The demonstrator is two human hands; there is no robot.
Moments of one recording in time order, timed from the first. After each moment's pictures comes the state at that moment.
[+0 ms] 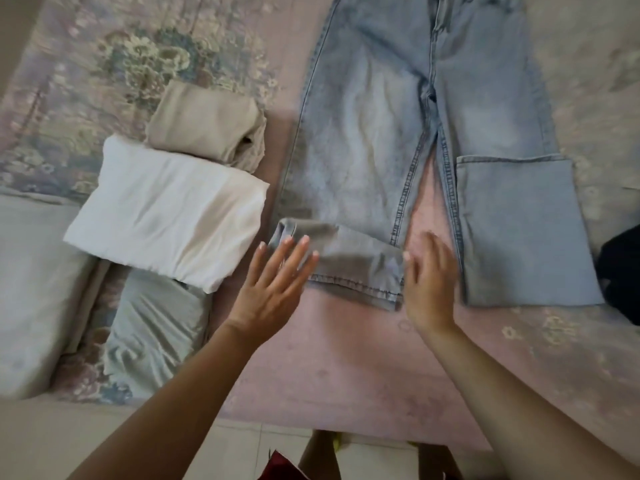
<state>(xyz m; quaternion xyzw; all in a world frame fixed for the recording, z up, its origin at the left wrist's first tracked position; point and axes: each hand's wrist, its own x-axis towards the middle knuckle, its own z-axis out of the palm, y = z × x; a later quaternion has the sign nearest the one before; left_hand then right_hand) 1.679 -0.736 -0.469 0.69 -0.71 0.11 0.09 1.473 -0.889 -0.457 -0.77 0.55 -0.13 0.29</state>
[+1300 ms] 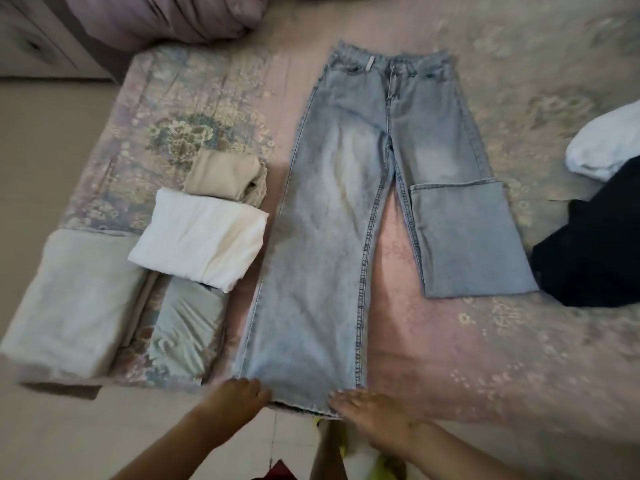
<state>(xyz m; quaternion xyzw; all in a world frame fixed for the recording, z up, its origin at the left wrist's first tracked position) 1.629 -0.598 -0.358 0.57 -0.78 -0.19 -0.18 1.366 -0.741 -0.396 -0.92 0.07 0.15 0.35</state>
